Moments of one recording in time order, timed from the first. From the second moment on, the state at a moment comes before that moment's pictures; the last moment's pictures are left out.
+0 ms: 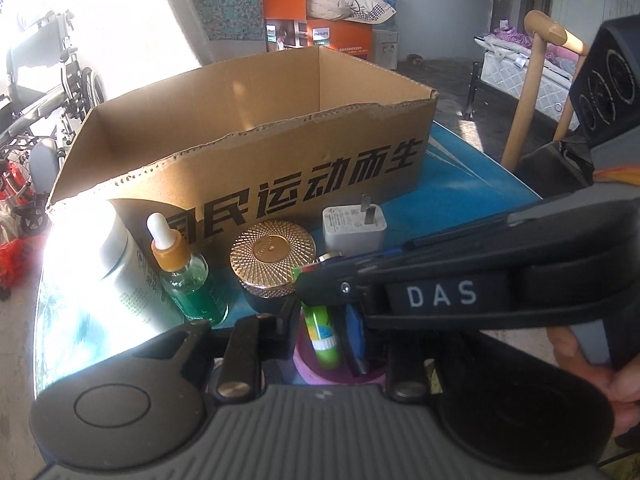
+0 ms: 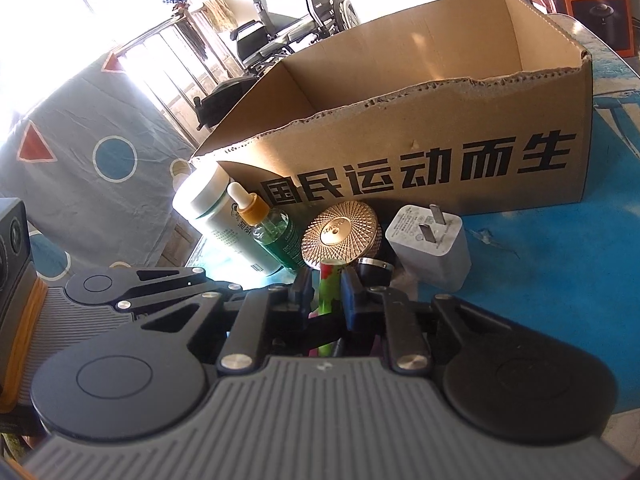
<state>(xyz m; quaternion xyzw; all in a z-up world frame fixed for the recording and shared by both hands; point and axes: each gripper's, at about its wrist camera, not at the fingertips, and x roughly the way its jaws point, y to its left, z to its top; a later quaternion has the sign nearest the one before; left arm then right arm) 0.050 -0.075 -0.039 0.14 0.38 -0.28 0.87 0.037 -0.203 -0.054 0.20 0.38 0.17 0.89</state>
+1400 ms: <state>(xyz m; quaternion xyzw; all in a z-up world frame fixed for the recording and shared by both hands) 0.031 -0.078 -0.036 0.13 0.41 -0.31 0.85 0.045 -0.240 -0.071 0.31 0.40 0.15 0.85</state>
